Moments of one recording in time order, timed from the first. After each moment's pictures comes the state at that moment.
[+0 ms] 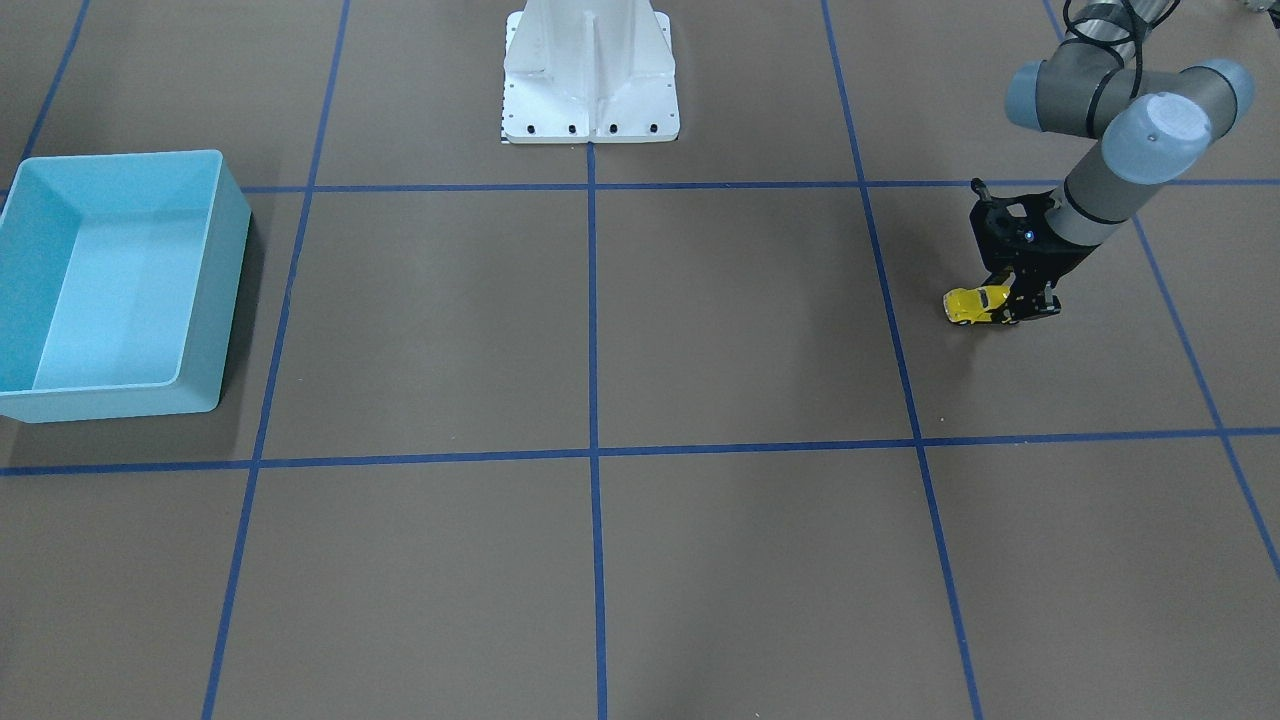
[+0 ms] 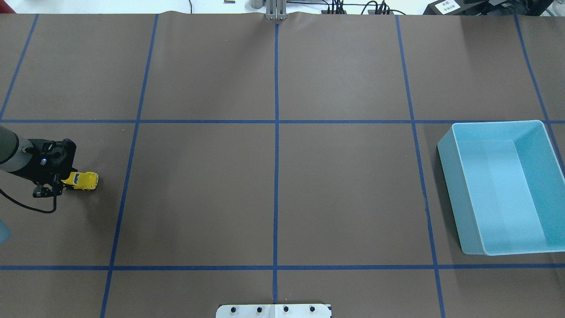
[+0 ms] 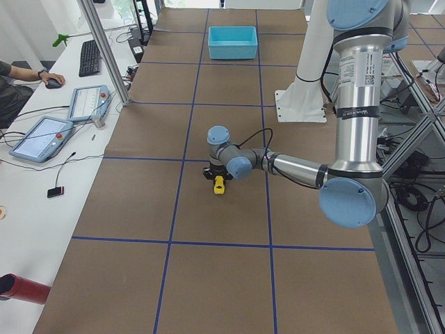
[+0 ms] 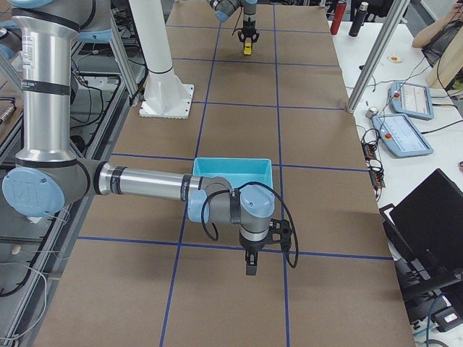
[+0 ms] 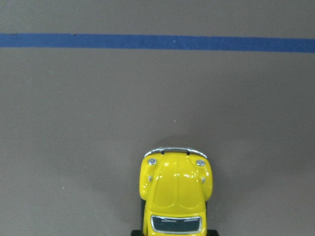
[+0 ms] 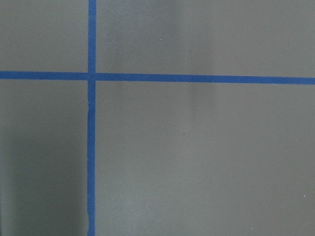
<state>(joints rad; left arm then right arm) -0.83 -1.54 -1.73 -2.09 -2.11 0.63 1.57 -1.66 1.58 -1.48 2.22 0.01</state>
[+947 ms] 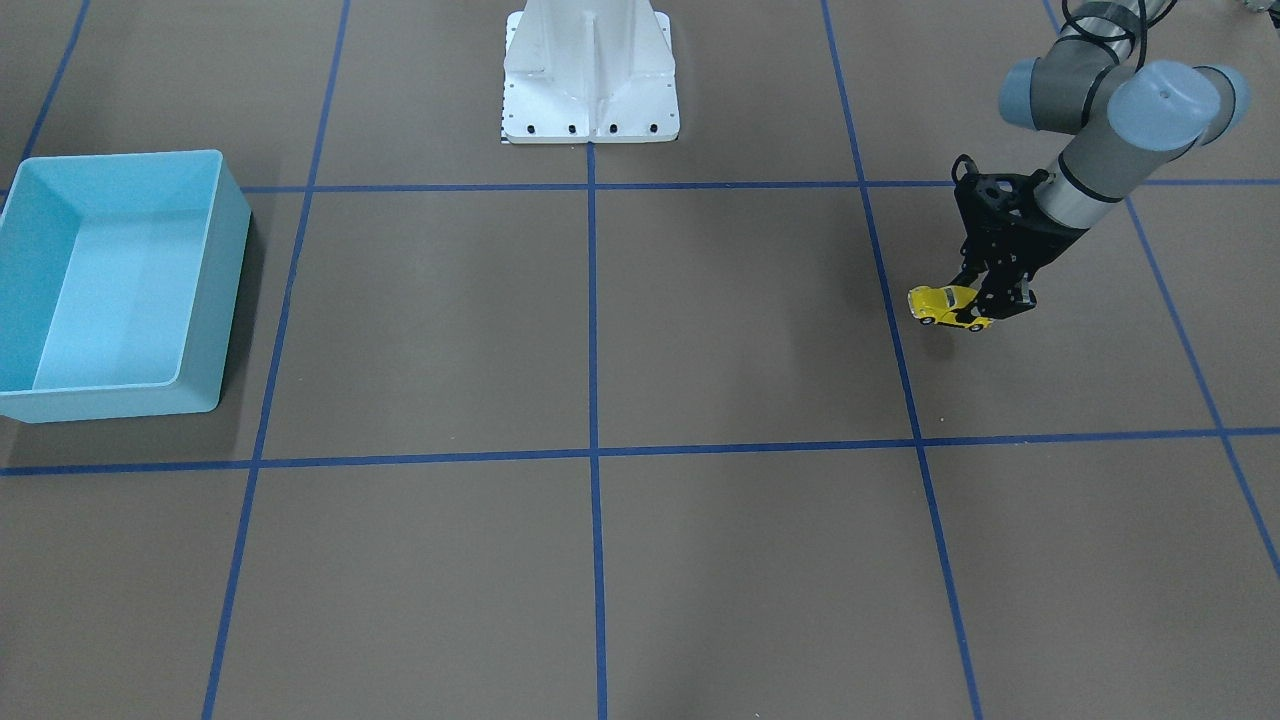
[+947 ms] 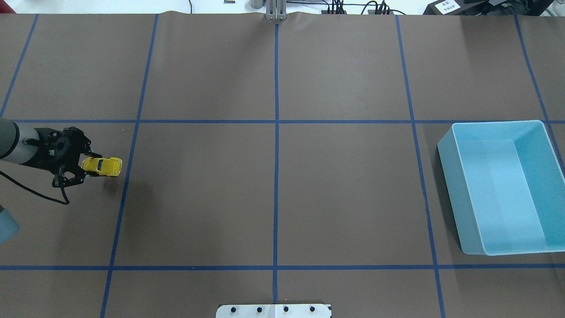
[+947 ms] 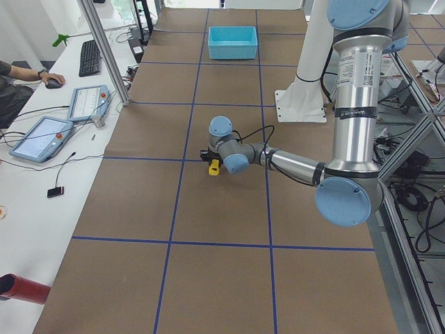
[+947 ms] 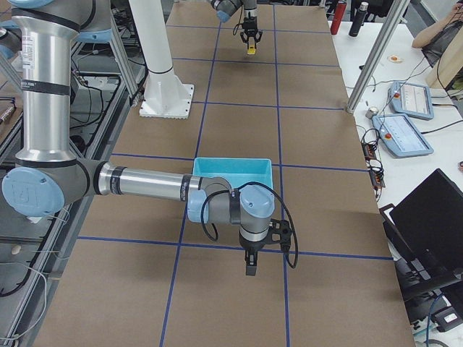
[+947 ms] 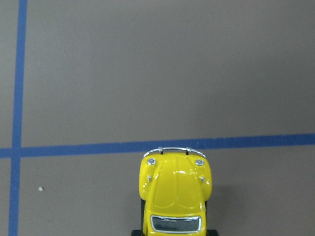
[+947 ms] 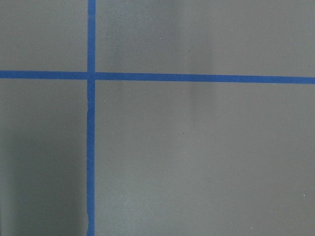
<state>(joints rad) -0.83 -1.58 -1.74 -2.31 -2.15 0.56 1.57 -1.66 1.58 -1.48 2.22 0.01</state>
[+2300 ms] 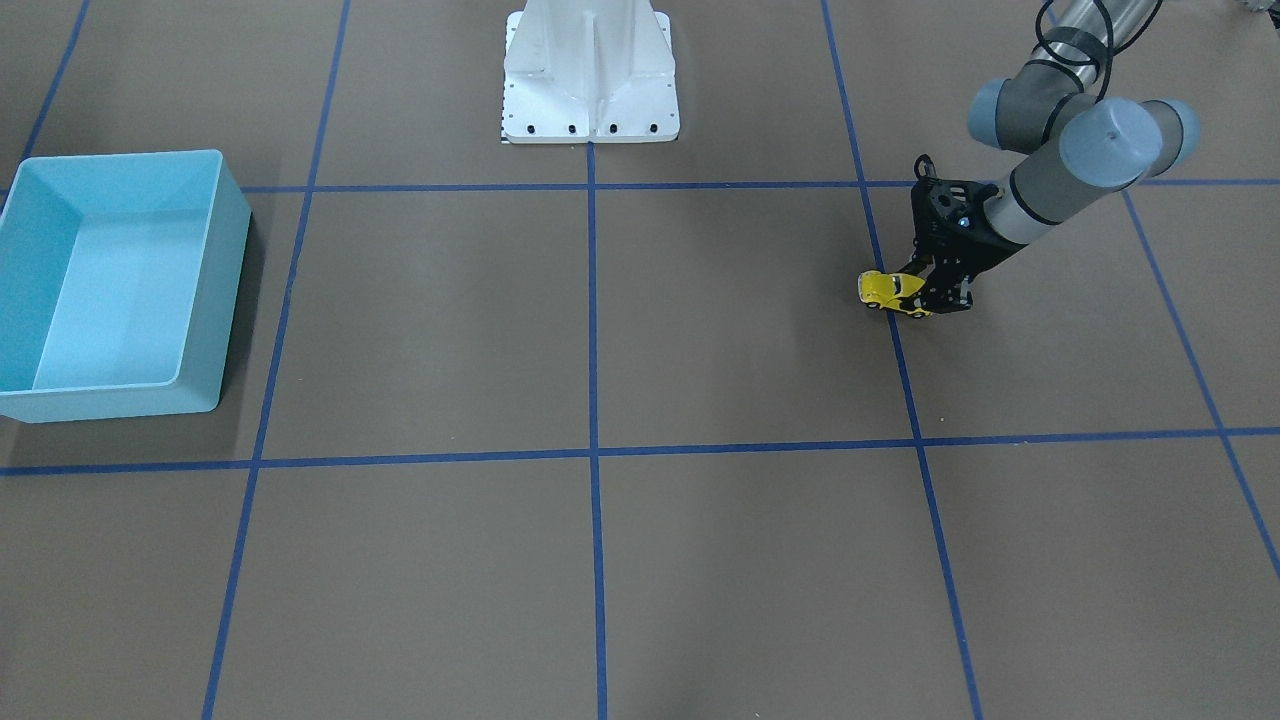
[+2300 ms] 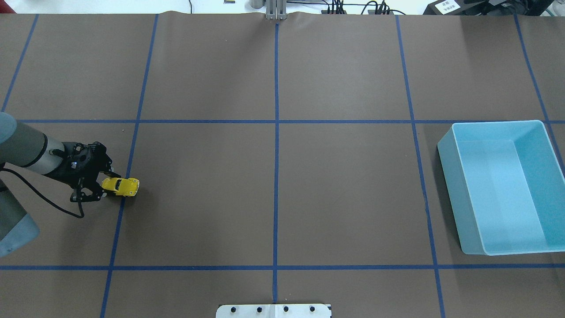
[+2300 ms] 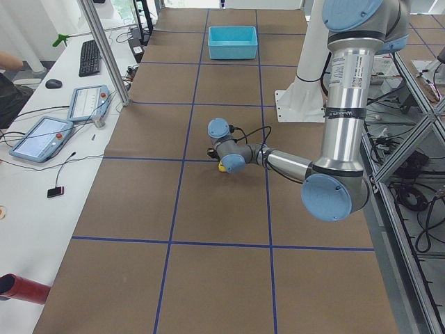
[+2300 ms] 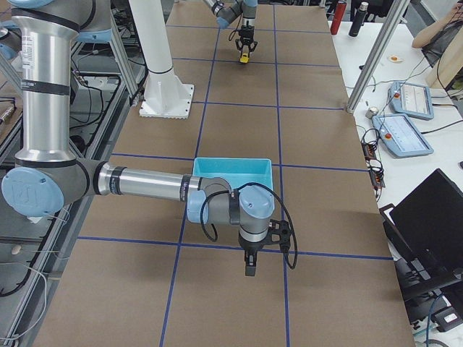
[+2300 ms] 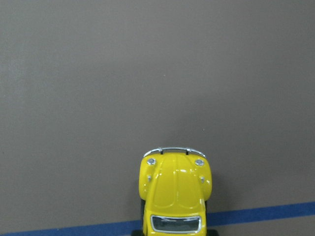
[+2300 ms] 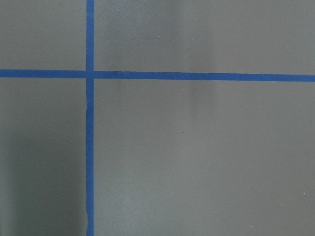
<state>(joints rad) -0.77 -1.62 -1.67 -2.31 -2.26 0.55 1.58 -1.66 1.58 -1.48 2.22 0.01</state>
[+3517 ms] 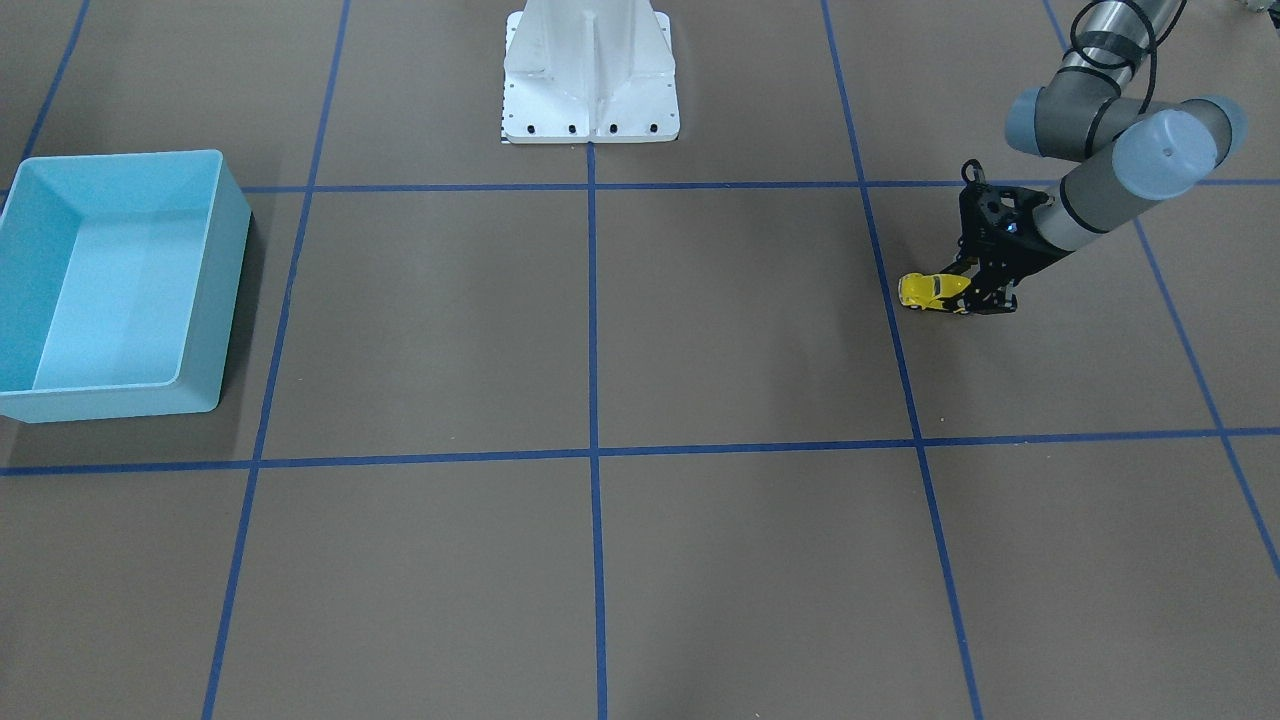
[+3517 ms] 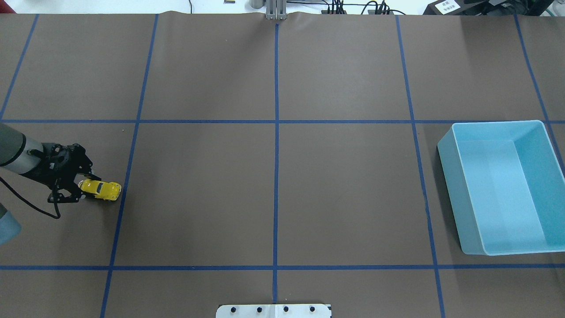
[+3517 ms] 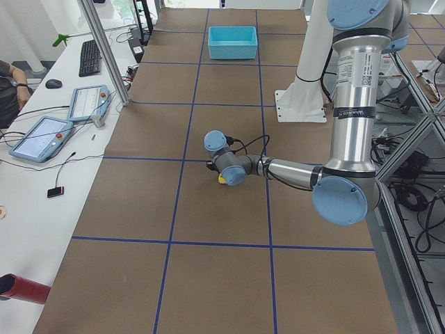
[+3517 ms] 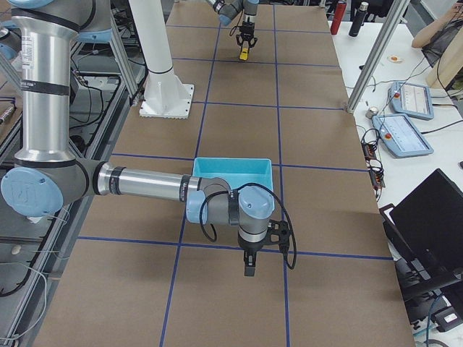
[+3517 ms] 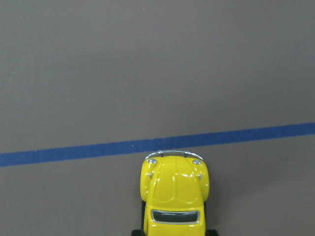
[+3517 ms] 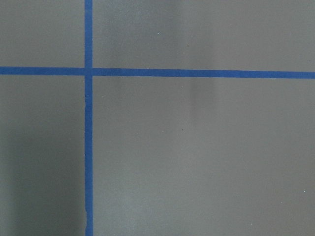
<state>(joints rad) -0.84 -1.57 -1.62 -2.31 -2.33 0.65 1.58 -1.66 1.59 -1.48 2.22 0.01</state>
